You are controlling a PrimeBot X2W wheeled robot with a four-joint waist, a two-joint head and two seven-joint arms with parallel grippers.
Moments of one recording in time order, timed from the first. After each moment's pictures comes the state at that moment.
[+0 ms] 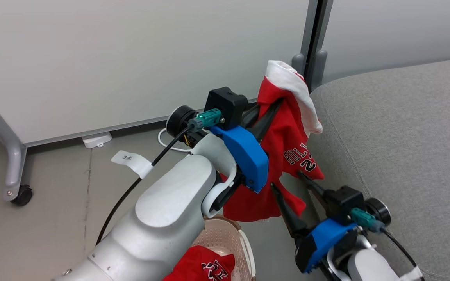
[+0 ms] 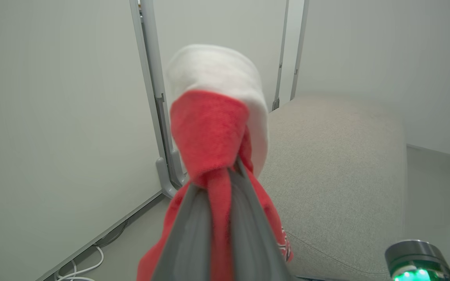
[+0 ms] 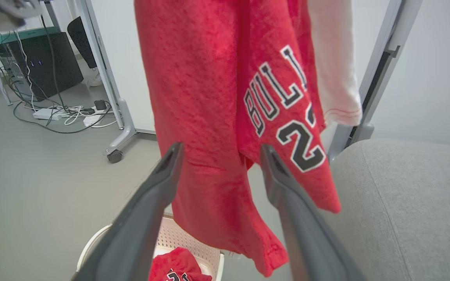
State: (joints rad) left arm -0.81 0.05 -0.87 0.54 -0.70 -0.06 -0.02; right arm -0.19 -0.05 0.28 0.23 0.11 0.13 -0.02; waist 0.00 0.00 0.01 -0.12
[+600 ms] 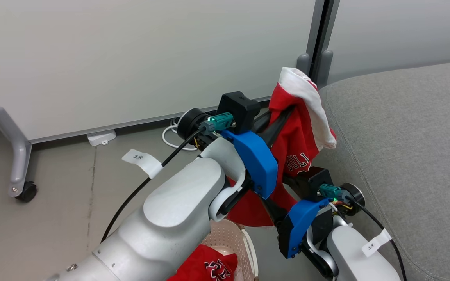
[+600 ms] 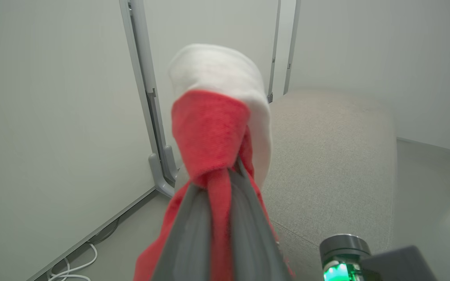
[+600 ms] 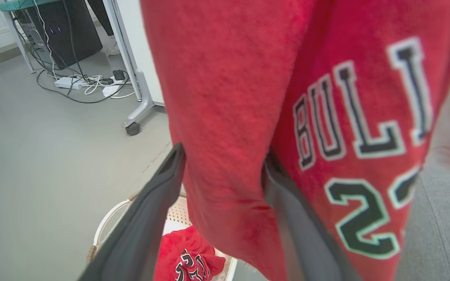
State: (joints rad) left arm -0.85 0.05 -0.96 0.55 -0.77 -0.05 -0.03; right arm -0.41 -0.05 0.42 0.51 0.22 0.13 0.02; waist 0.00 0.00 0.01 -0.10
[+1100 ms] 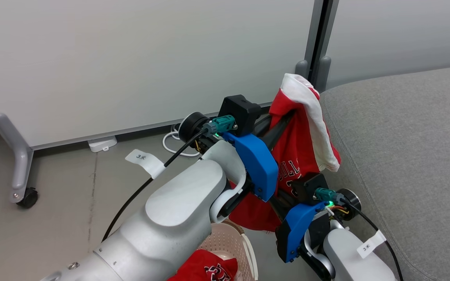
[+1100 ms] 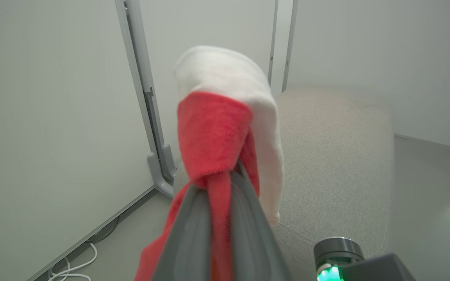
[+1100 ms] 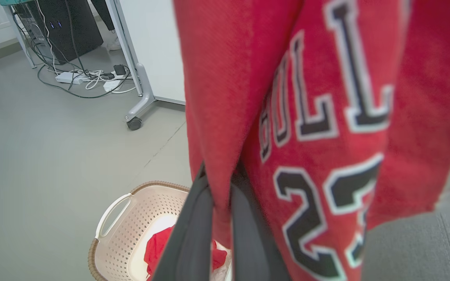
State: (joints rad) left arm -0.86 0.05 -1.01 0.58 -0.81 -0.05 -0.05; right arm -0.44 -0.05 0.46 0.61 0.25 0.13 -0.02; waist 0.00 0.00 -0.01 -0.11
